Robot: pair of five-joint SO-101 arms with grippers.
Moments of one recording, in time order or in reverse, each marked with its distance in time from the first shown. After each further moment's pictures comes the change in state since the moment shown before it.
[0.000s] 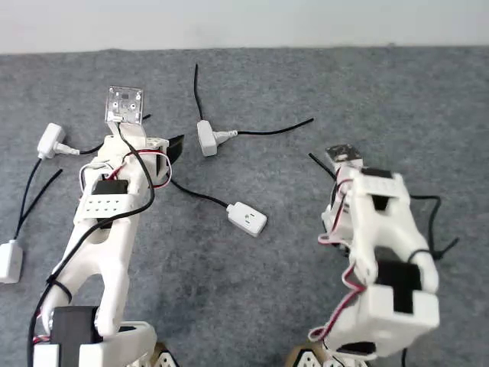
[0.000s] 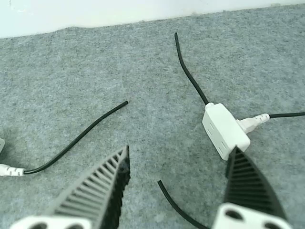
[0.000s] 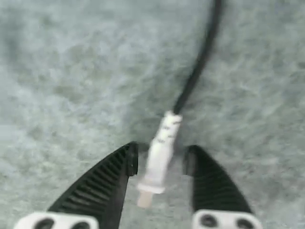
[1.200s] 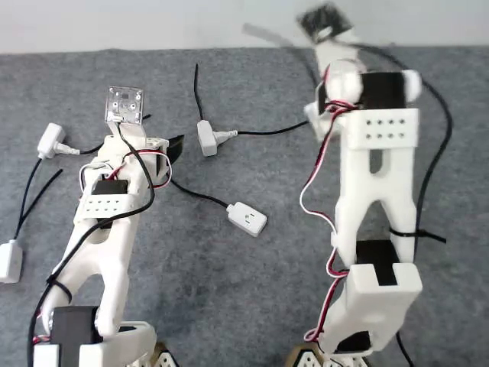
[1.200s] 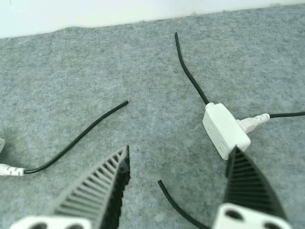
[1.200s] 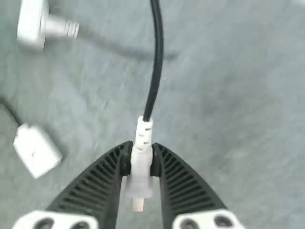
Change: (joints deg) left arm 0.0 0.0 0.3 0.0 0.0; right arm -10.3 5.6 -78.9 35.3 2.7
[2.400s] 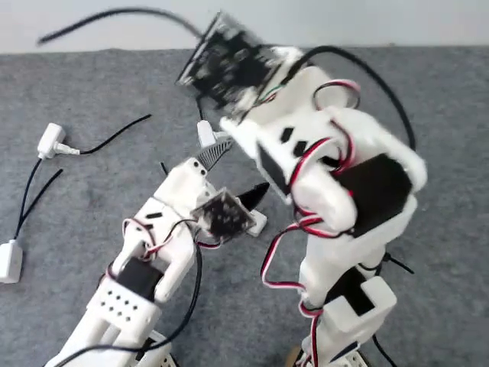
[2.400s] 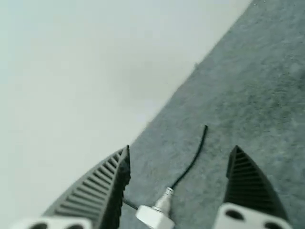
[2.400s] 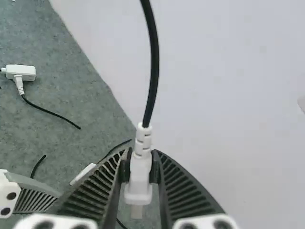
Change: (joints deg) left arm 29.6 -47.1 23.8 -3.8 -30.9; right arm -27.9 -5.5 -31.6 0.1 15.0
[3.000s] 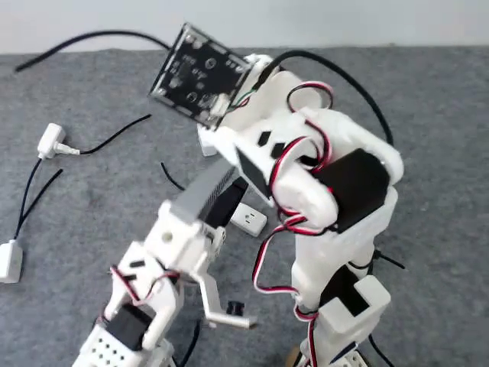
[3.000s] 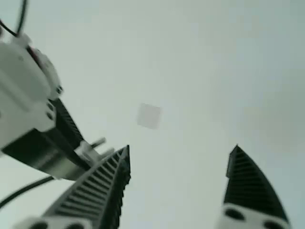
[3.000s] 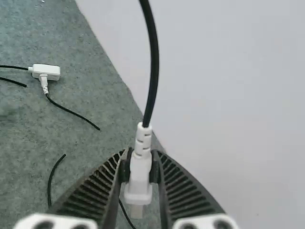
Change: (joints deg) left arm 6.5 -33.5 23.1 -21.0 -50.6; right arm -4.4 0.8 1.4 0.0 0.0
